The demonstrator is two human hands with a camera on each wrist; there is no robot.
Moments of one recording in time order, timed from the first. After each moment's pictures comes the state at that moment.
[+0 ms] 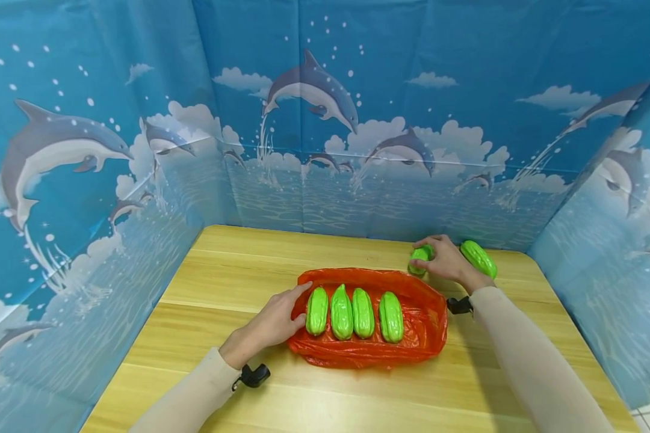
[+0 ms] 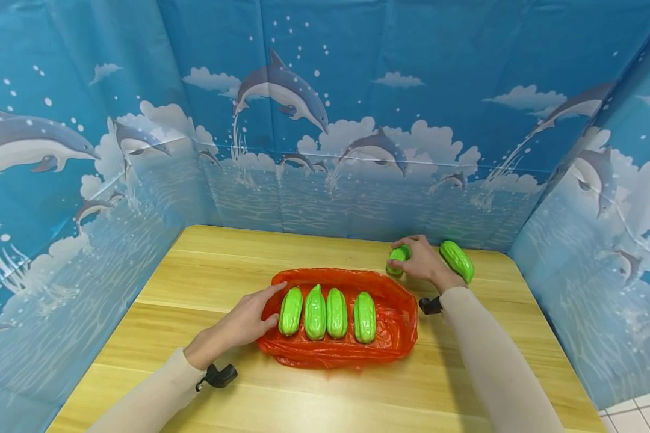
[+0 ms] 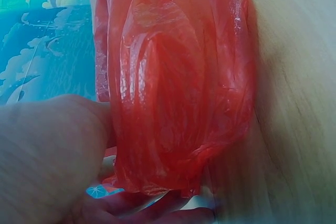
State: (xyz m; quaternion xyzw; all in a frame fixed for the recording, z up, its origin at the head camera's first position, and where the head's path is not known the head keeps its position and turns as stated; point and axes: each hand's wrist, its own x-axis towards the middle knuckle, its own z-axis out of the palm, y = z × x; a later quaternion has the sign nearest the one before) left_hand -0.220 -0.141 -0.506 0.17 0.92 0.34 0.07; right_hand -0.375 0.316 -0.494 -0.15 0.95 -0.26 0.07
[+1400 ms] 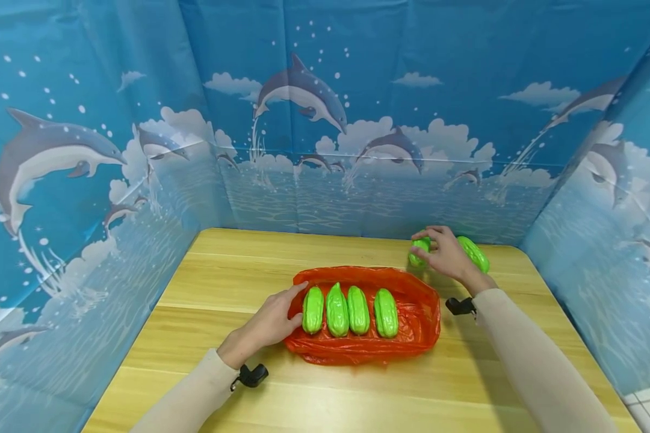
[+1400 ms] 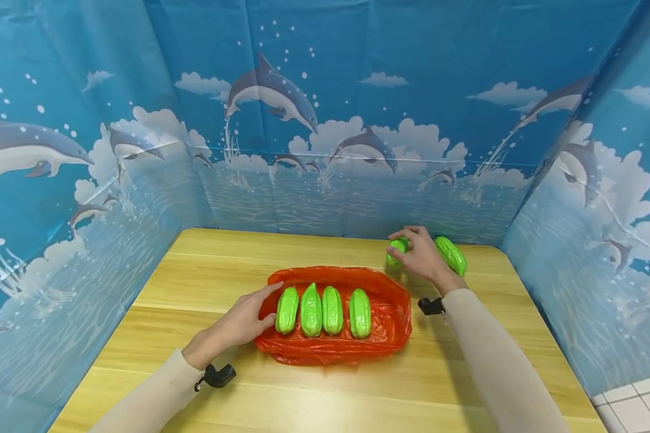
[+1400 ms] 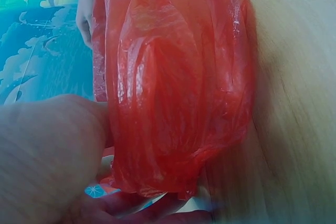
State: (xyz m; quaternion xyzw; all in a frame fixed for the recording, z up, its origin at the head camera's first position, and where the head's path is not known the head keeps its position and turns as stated) left_hand -0.217 -0.137 -0.507 0.18 0.92 0.33 0.06; right_hand -0.354 0.323 -0.477 -0.15 0.93 -0.33 0.01
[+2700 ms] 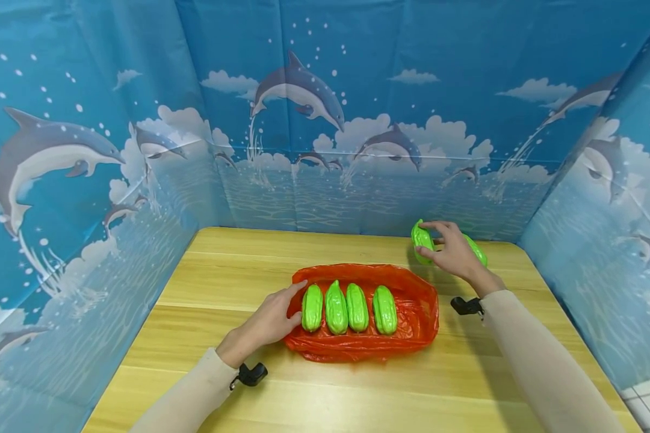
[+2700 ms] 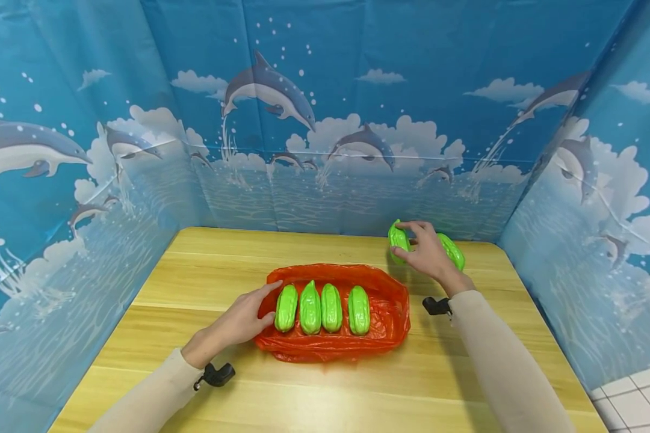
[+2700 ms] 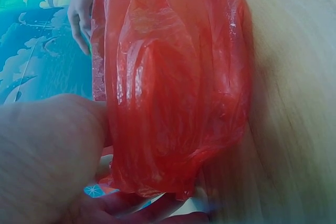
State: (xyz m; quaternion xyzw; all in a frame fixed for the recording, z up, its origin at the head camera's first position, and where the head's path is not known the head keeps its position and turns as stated) left_hand -0.214 -0.136 -0.506 0.18 0.92 0.33 0.06; right_hand -0.340 0.332 -0.463 -0.14 0.93 -0.34 -0.01
